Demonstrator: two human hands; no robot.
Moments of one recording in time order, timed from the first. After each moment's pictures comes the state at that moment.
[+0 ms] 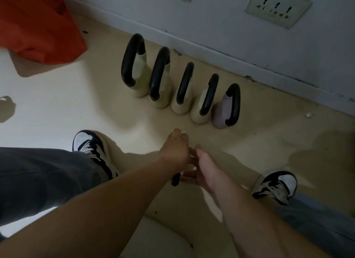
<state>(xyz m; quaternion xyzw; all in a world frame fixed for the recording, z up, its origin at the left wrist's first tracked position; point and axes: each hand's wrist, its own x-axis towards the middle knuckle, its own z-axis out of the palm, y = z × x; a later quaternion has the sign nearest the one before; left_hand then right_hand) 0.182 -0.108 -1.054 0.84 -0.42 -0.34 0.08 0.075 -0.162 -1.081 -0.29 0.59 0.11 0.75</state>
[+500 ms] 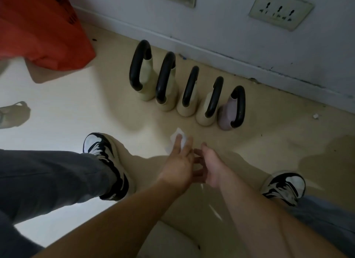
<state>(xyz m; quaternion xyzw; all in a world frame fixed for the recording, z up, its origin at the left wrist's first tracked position) 0.162 -0.062 -1.047 0.78 -0.61 -0.12 -0.05 0.086 -0.164 -1.067 -0.28 0.59 0.10 0.75</state>
